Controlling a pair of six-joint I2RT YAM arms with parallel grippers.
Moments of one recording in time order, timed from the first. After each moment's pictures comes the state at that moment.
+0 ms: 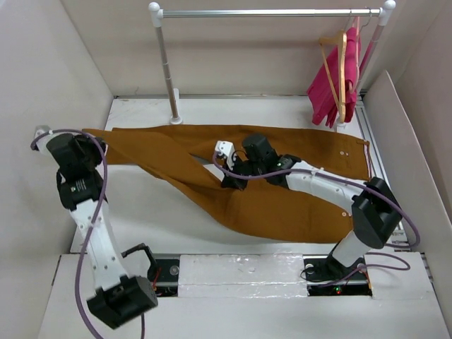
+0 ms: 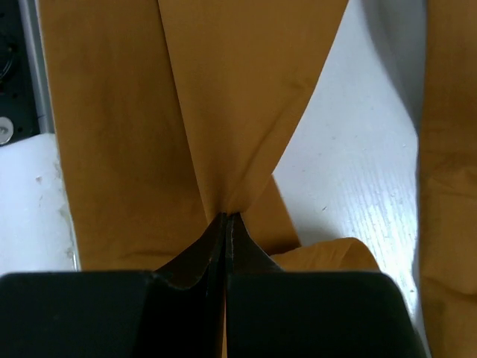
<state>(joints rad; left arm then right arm) 0.47 0.96 1.05 -0.45 0.11 -0.86 0.80 1.61 1.17 -0.21 -0.51 -0.20</state>
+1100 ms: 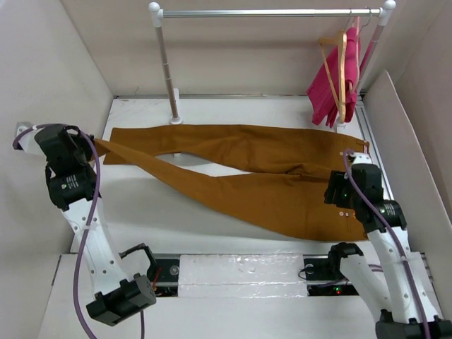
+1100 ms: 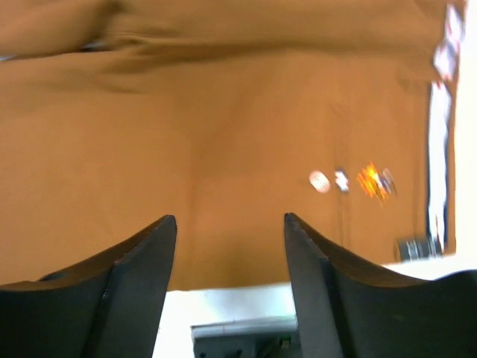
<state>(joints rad) 0.47 0.94 1.26 -0.65 -0.07 -0.88 0.12 0.68 0.79 -0.88 0.07 0.23</state>
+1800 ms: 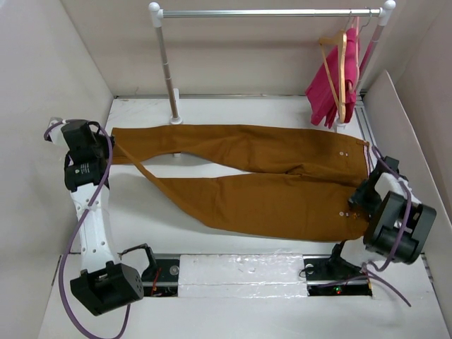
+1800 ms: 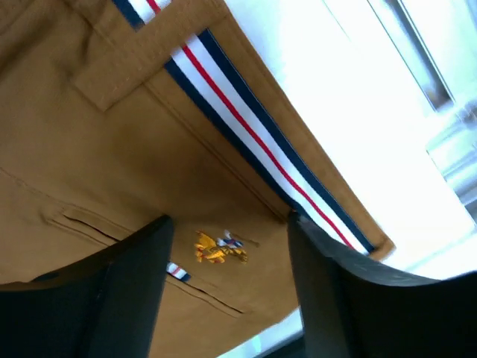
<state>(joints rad) 0.32 1.04 1.13 -0.55 -0.08 -0.87 -0.49 1.40 0.75 -0.67 0.22 0.27</state>
